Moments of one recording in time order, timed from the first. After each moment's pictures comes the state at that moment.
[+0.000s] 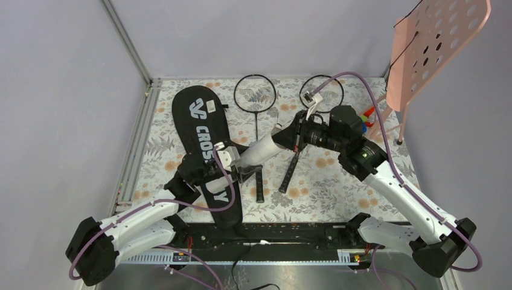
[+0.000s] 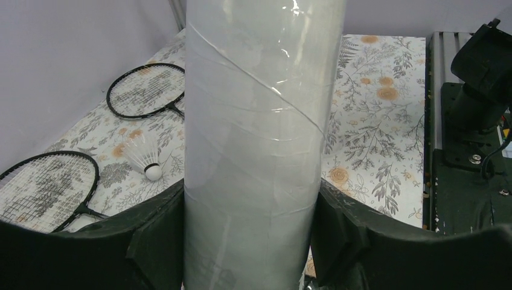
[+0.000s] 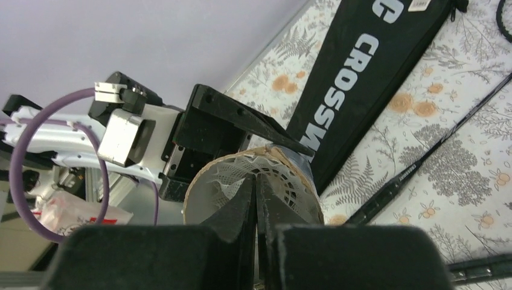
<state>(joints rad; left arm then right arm) -0.73 0.89 0.42 0.53 0.46 0.12 0.64 1.04 1.06 -0.19 -0.46 0.53</state>
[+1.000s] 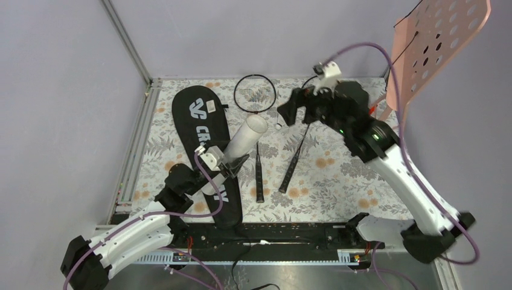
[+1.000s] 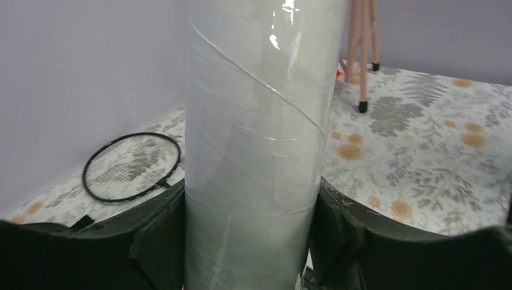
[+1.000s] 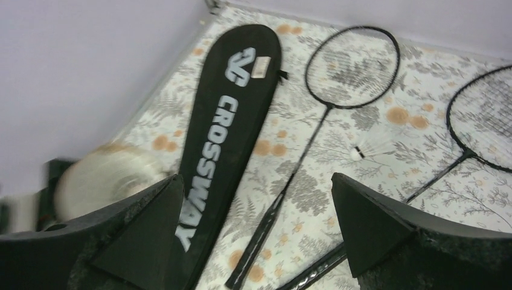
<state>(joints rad) -0.73 0.69 0.33 0.53 0.19 0.12 0.65 1.11 1.42 -0.53 -0.02 0.29</state>
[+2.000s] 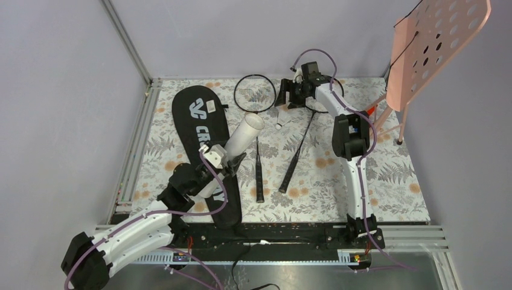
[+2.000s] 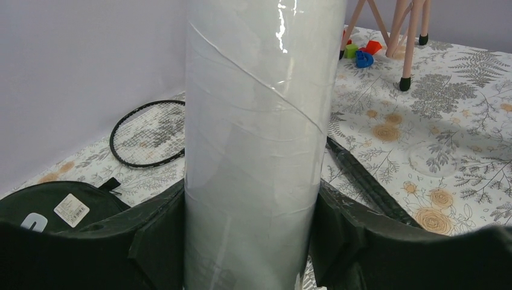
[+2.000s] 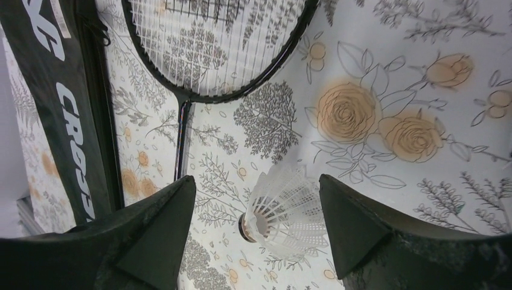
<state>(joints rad) -0.73 0.71 0.30 0.52 0.04 0.15 0.25 2.47 2.19 -0.63 -0.48 0.27</state>
